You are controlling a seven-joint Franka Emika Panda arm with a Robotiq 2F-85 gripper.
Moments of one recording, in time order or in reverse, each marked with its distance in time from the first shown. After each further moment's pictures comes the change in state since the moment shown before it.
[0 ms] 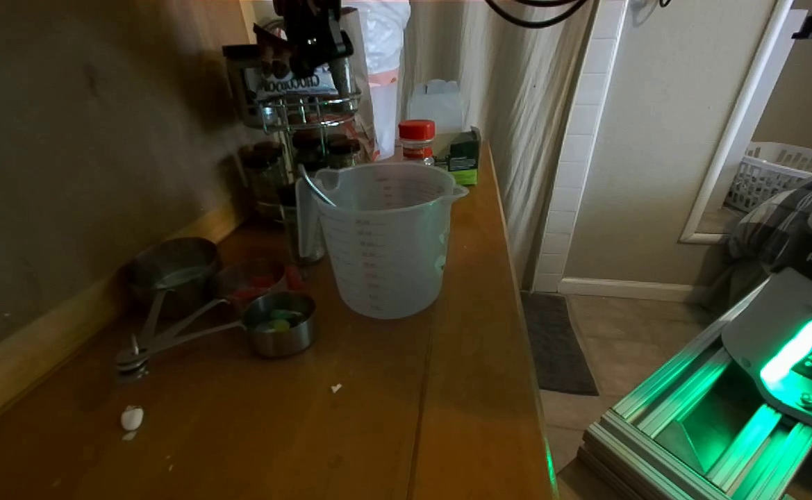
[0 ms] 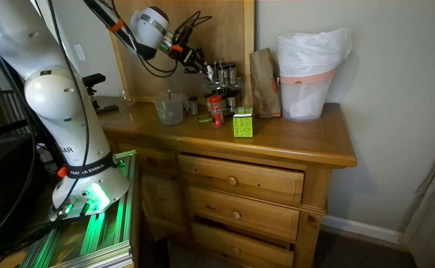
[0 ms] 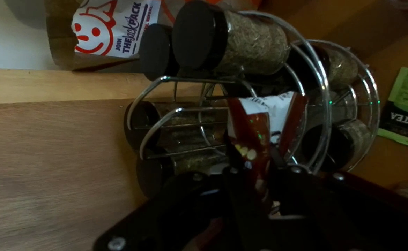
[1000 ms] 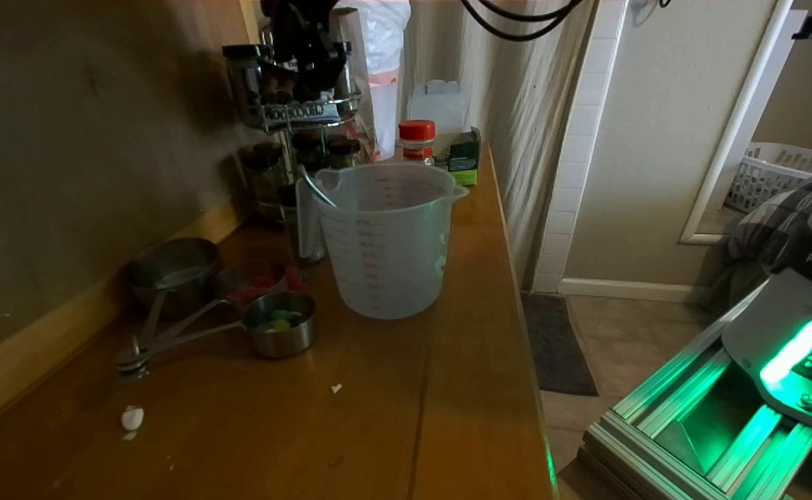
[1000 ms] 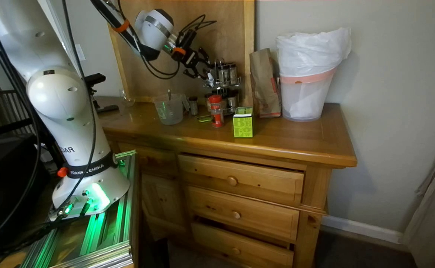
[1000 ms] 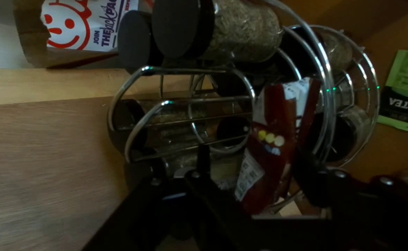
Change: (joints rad) arm 0.053 0.061 -0.057 0.041 0.036 0.000 -0.007
